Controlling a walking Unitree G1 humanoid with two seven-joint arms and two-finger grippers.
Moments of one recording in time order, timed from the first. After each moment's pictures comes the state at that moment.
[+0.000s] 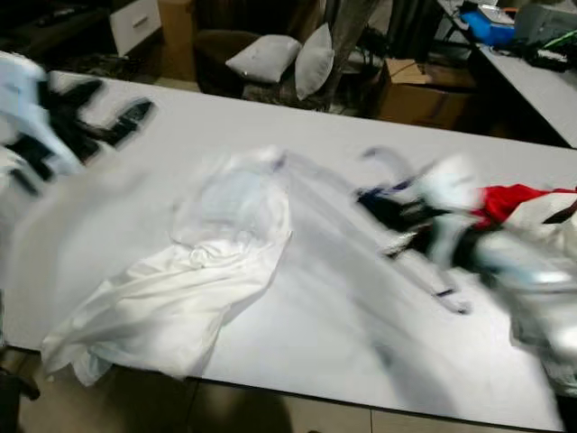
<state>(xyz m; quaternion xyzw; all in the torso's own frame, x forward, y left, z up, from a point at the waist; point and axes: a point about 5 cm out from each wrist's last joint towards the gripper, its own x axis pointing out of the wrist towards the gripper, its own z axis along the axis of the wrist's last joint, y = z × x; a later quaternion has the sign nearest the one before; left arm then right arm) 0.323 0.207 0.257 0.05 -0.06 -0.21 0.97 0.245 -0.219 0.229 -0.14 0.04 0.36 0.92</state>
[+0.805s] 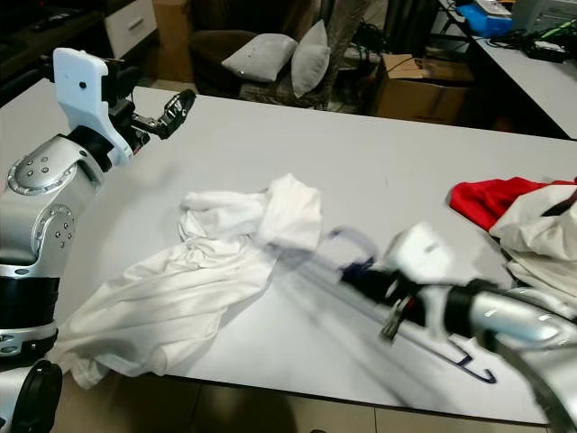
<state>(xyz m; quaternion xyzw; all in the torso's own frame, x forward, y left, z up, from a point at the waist) 0.342 0.169 0.261 0.07 -0.11 -0.19 0.97 0.203 -0.192 0.182 -0.18 0.16 0.46 0.86</state>
